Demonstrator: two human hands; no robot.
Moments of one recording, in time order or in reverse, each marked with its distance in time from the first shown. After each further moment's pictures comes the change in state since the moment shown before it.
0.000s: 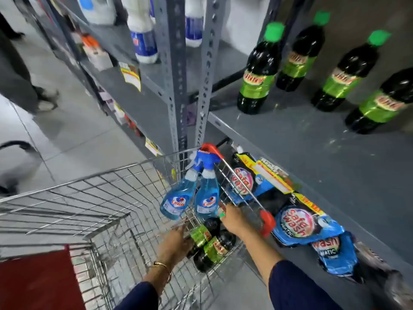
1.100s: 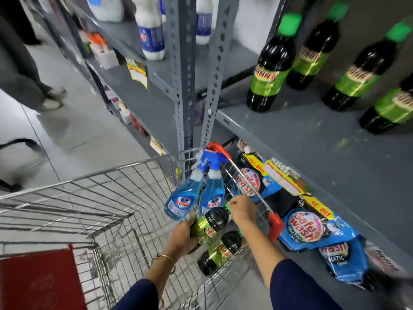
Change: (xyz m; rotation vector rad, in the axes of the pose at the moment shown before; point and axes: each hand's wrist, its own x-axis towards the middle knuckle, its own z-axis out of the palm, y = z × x) left_hand 0.012 0.009 -0.013 -0.179 0.047 0.114; right_hand 0.006 -0.017 -0.016 0.318 0.245 0.170
